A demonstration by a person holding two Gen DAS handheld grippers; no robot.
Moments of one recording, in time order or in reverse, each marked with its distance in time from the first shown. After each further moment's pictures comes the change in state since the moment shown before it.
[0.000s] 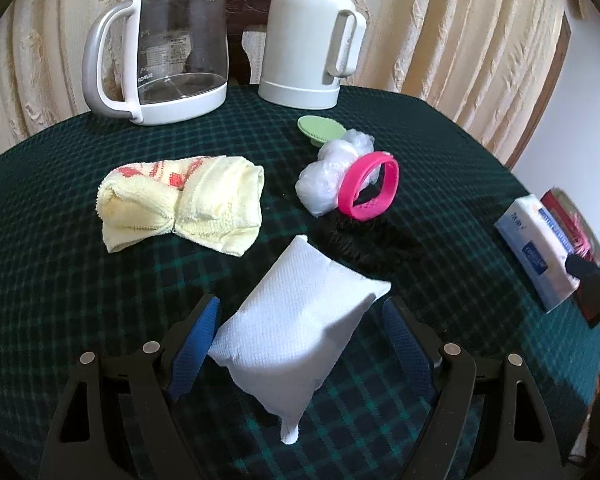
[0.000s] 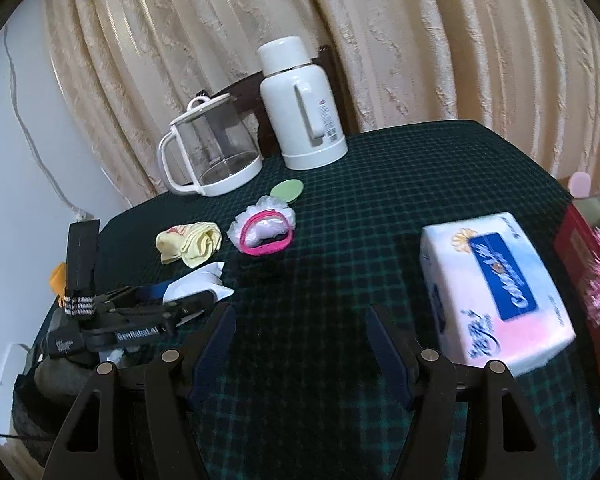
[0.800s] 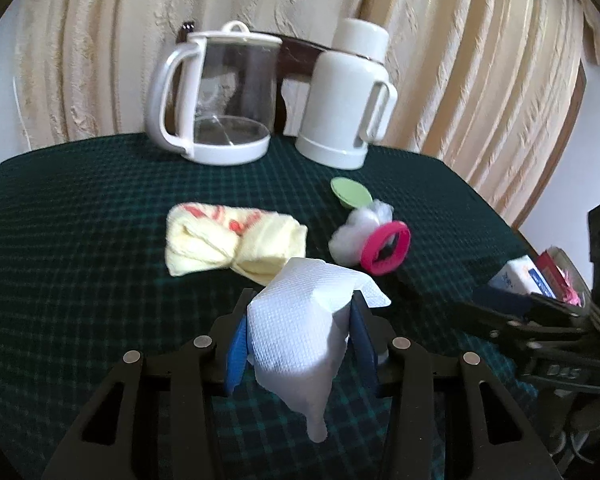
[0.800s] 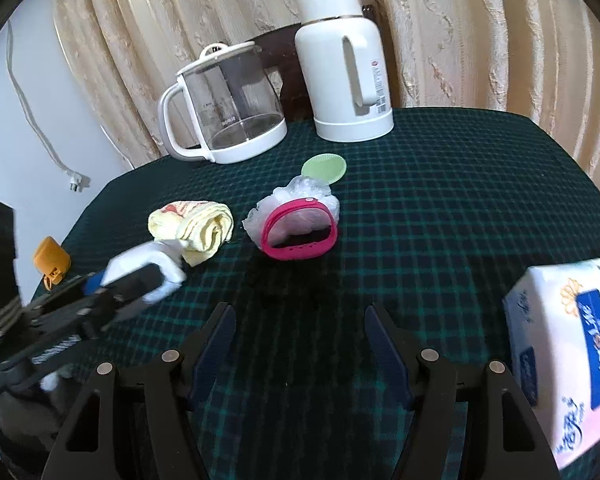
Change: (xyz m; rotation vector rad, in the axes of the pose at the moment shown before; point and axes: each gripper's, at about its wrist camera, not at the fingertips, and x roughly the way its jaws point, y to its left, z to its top) left arm -0.051 0.023 0.006 -0.126 -0.168 0.038; right arm 0.080 0.034 0.026 -0.088 0.136 0.012
